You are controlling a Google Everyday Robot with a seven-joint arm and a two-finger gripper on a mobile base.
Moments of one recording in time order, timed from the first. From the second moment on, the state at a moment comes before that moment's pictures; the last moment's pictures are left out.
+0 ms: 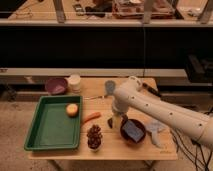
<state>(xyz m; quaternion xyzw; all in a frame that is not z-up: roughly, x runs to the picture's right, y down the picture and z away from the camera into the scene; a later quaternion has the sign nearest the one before) 0.053 0.135 0.788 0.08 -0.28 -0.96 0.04</state>
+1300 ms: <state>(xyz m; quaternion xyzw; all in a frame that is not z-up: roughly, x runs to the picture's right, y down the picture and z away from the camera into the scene) 0.062 0.170 0.835 0.10 -0.31 -0.94 0.06</state>
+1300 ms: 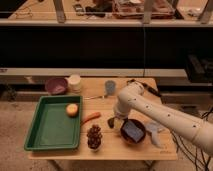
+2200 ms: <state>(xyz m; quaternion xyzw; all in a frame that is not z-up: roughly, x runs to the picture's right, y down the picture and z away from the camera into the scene) 0.055 0.185 0.854 0.13 -0.32 -0.94 0.01</state>
